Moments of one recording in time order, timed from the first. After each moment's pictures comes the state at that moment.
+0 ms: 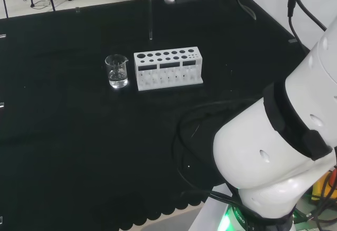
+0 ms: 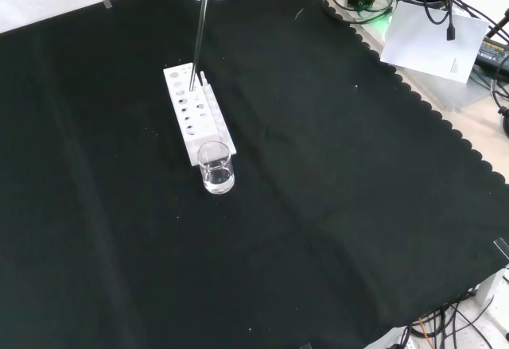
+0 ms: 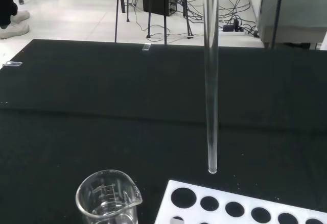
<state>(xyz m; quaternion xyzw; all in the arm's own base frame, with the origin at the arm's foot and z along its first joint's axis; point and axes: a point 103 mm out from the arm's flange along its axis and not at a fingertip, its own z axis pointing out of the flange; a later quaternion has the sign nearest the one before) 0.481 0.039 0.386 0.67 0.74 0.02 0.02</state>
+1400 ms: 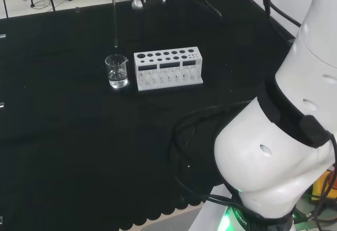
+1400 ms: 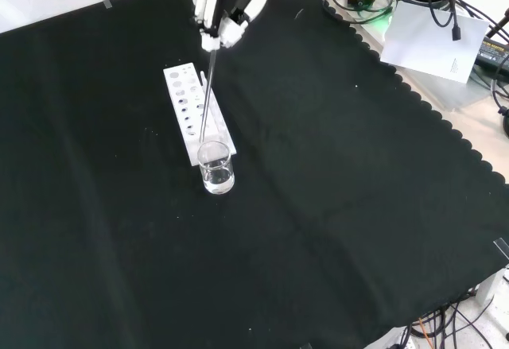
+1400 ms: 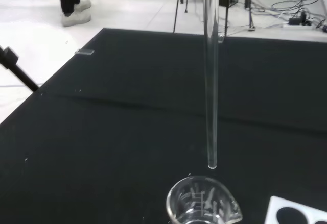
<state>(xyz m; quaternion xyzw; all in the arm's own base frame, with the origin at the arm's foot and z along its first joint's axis) 0.517 0.120 0.358 0.61 0.79 0.03 0.00</state>
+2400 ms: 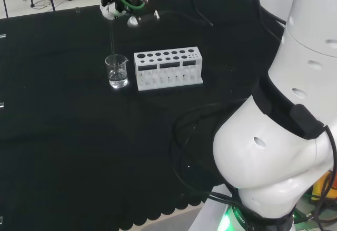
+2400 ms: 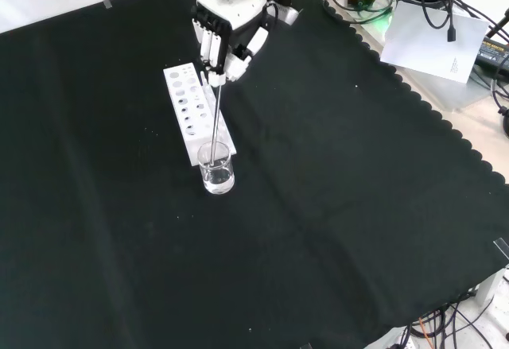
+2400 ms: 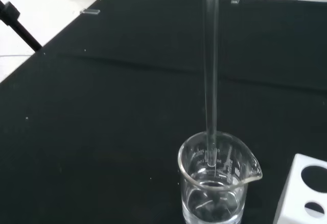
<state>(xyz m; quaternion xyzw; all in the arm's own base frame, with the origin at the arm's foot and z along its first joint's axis) 0.524 0.131 0.306 0.60 0.80 0.00 -0.02</state>
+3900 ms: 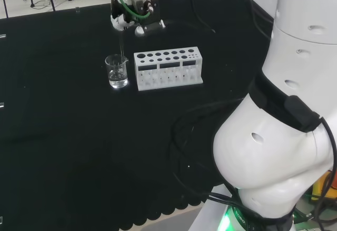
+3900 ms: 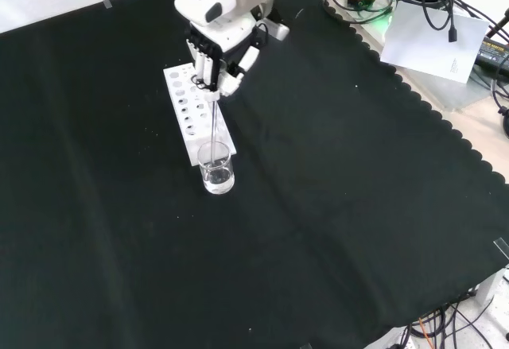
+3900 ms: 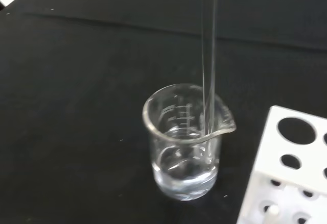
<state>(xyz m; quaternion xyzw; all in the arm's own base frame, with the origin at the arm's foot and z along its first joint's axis) 0.529 0.118 0.267 0.61 0.79 -0.04 -0.04</state>
